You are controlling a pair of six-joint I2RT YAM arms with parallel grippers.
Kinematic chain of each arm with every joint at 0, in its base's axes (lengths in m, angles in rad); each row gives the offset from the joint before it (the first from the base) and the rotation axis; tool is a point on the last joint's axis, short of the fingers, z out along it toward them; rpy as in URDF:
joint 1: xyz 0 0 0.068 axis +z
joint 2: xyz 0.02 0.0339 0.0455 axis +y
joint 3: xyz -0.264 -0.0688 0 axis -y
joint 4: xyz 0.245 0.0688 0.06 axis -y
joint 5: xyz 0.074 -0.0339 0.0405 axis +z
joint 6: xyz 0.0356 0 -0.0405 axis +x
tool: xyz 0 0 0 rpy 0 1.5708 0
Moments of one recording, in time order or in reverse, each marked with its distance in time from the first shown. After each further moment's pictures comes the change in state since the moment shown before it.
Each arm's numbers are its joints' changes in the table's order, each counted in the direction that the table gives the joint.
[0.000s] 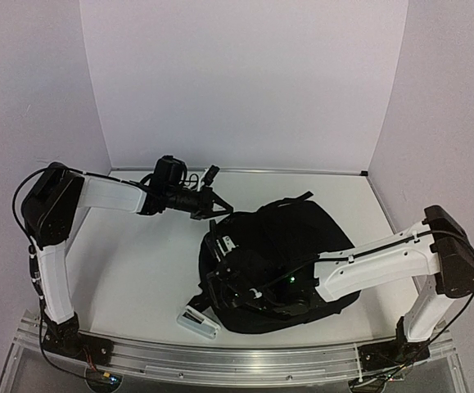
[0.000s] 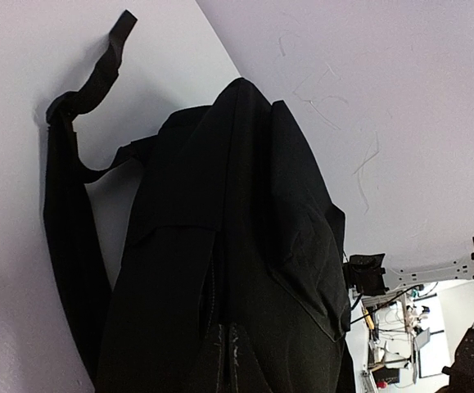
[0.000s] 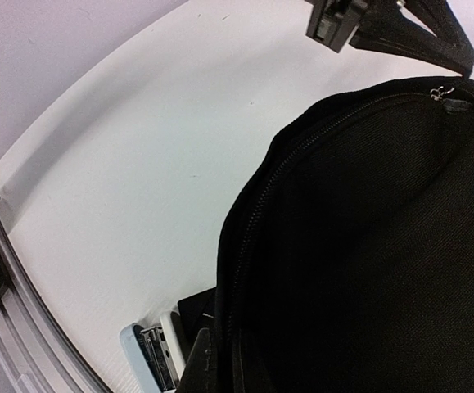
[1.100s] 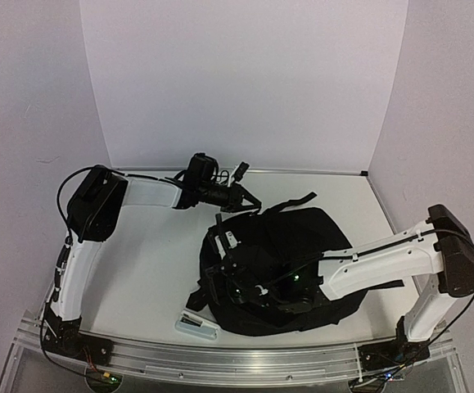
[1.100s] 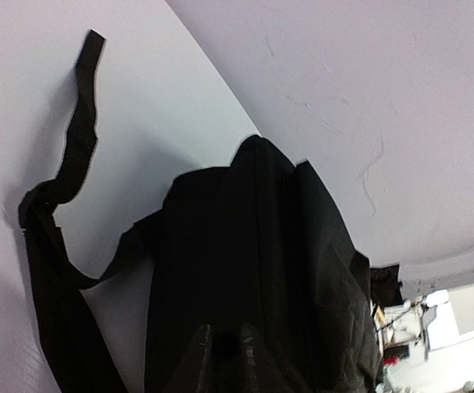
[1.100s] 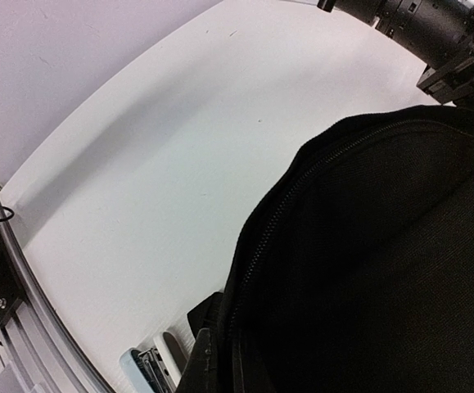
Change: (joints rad) left arm -0.067 0.375 0.449 -0.026 -0.063 0.022; right arm -0.015 -0.012 -0.016 0.066 0.019 -0.015
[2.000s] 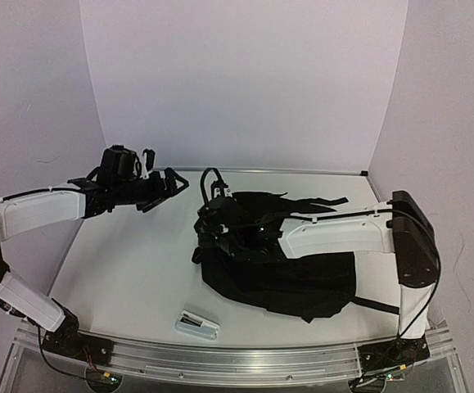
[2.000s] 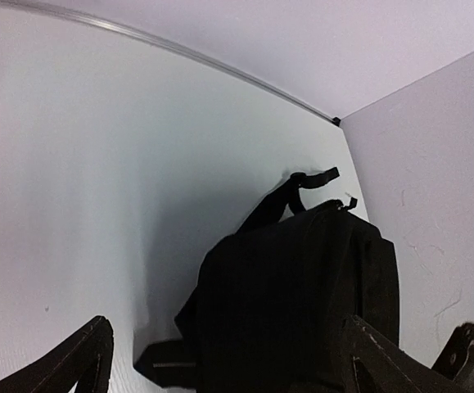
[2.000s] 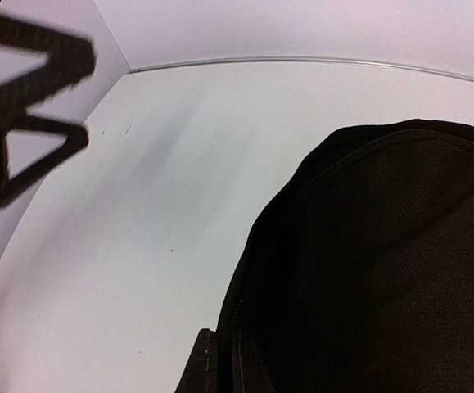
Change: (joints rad) left arm 0.136 -0.893 -0.686 -0.254 0.679 -0.100; right arm -0.185 0.221 0.364 -0.120 -0.143 0.119
